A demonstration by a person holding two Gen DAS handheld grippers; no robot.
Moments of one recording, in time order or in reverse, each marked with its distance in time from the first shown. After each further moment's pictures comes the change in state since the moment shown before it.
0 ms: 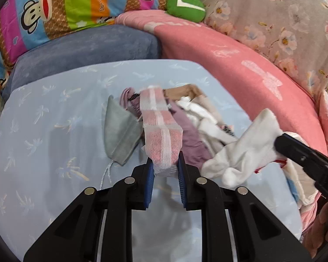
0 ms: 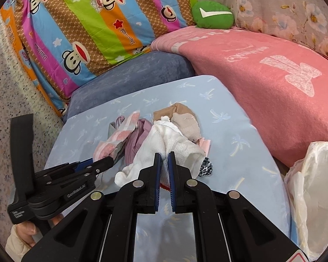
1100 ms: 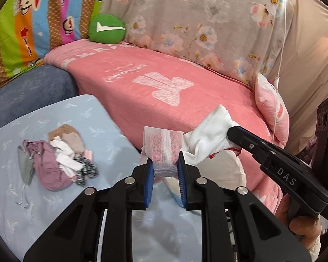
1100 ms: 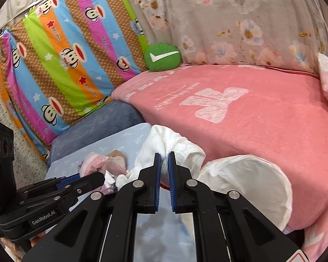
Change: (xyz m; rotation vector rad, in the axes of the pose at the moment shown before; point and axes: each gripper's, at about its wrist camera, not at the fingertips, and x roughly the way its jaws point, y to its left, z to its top) left arm -0.053 -0.212 0.003 0.226 -0.081 -0.290; right arm -0.181 -0.158 -0.006 0.159 -0.249 -0.162
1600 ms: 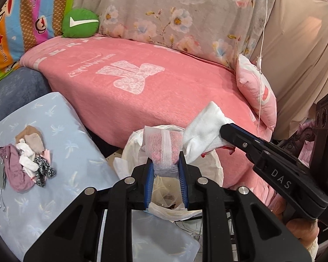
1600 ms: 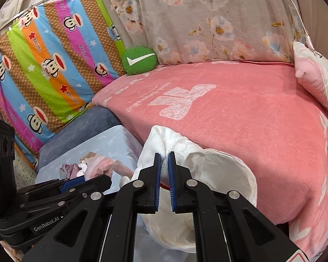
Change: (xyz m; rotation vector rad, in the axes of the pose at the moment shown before) left arm 0.038 -0.067 -0.003 0.067 0.074 -0.073; right arm -0.024 -0.072 -0.011 0.065 -0.005 -0.077
